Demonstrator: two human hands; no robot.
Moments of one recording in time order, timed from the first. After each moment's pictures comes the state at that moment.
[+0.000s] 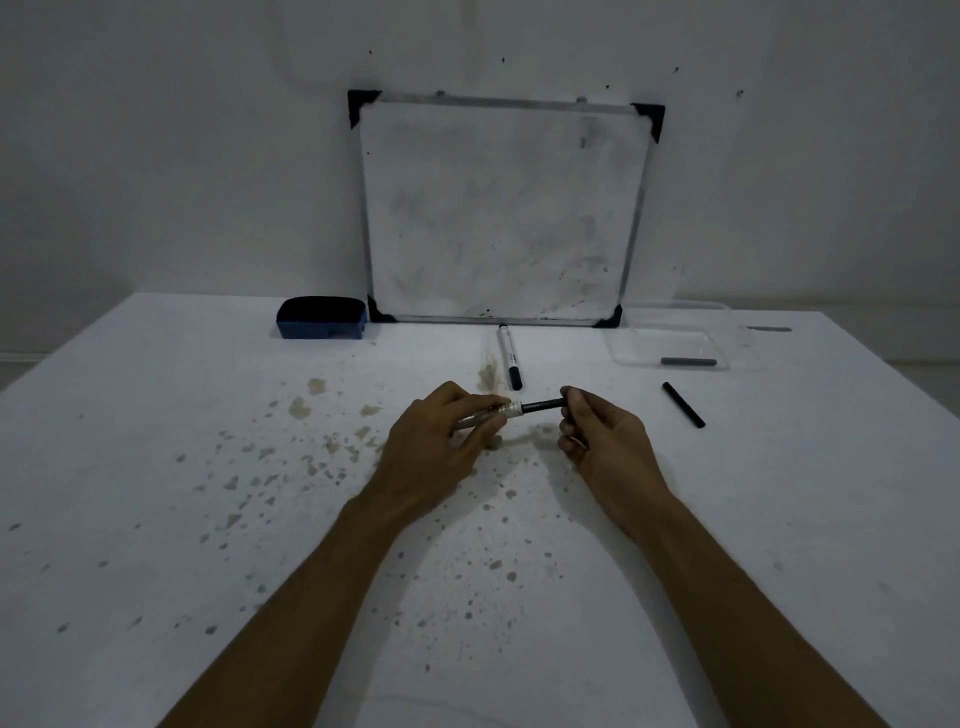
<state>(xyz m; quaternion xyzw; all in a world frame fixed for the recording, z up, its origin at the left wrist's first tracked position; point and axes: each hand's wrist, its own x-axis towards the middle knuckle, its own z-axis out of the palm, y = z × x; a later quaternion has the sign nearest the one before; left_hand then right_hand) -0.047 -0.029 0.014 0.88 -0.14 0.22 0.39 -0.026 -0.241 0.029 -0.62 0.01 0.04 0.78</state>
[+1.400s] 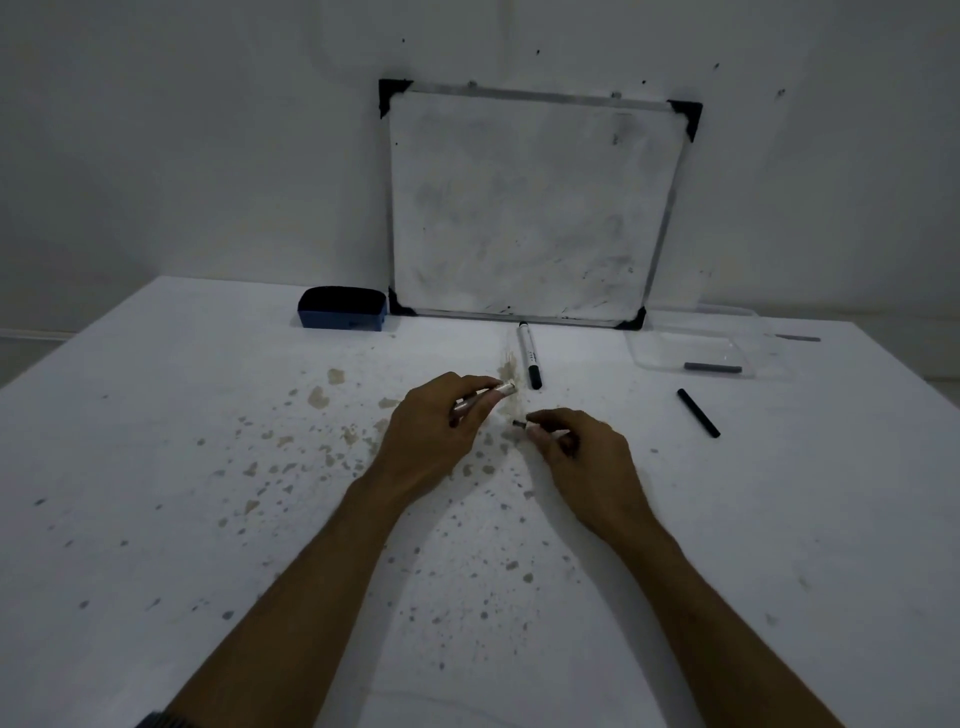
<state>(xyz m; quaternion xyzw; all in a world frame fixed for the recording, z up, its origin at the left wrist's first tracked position) -0.033 -0.009 0.012 0.88 -0.10 0.26 0.39 -0.036 -0.215 0.020 -0.89 -0.16 -0.10 0.42</state>
